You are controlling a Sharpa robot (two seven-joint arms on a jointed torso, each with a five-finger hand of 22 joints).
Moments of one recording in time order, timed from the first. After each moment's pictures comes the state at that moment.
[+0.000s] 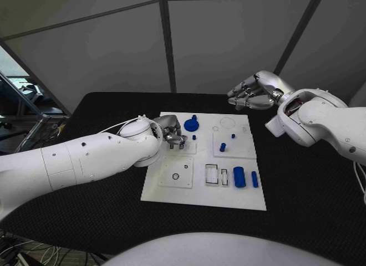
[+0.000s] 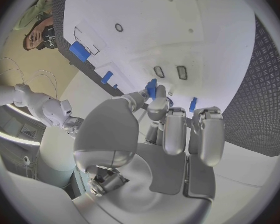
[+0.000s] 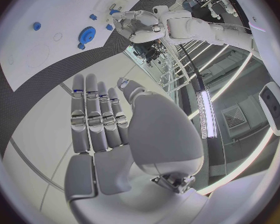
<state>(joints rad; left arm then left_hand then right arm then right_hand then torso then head) 1.08 -0.66 0.00 1.44 -1.35 -0.23 -0.51 1.19 -0.10 0.61 0.13 0.05 0.89 0.07 0.60 0.61 1.34 -0.02 1.10 1.07 1.47 -0.07 1.42 1.31 0.03 1.47 0.04 1.51 1.31 1.23 -0.82 0.03 1.49 -0.95 -0.34 0.01 1.39 -0.10 0.29 0.10 0.30 1.03 0.19 0.08 0.07 1.20 0.13 0.09 0.07 1.26 0.07 0.16 0.26 0.17 1.12 0.17 0.23 0.19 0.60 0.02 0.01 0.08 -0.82</state>
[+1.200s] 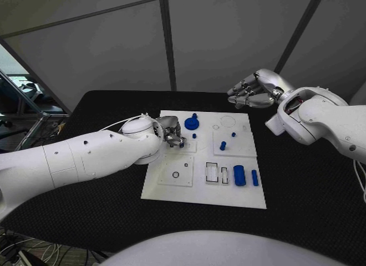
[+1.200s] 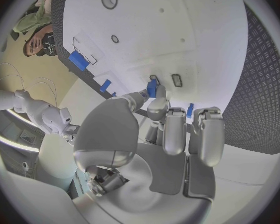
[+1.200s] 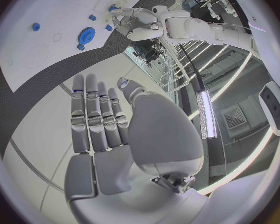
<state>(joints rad) 1.08 -0.65 0.00 1.43 -1.38 -0.15 -0.52 1.19 -0.10 0.61 0.13 0.05 0.89 0.07 0.60 0.61 1.34 -0.02 1.10 1.07 1.47 -0.07 1.42 1.31 0.03 1.47 0.04 1.52 1.31 1.23 -0.82 0.03 1.49 -0.95 -0.33 0.01 1.39 -0.10 0.29 0.10 0.30 1.03 0.19 0.08 0.07 1.20 0.13 0.09 0.07 1.26 0.07 0.16 0.26 0.17 1.12 0.17 0.23 0.19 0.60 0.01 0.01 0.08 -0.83</state>
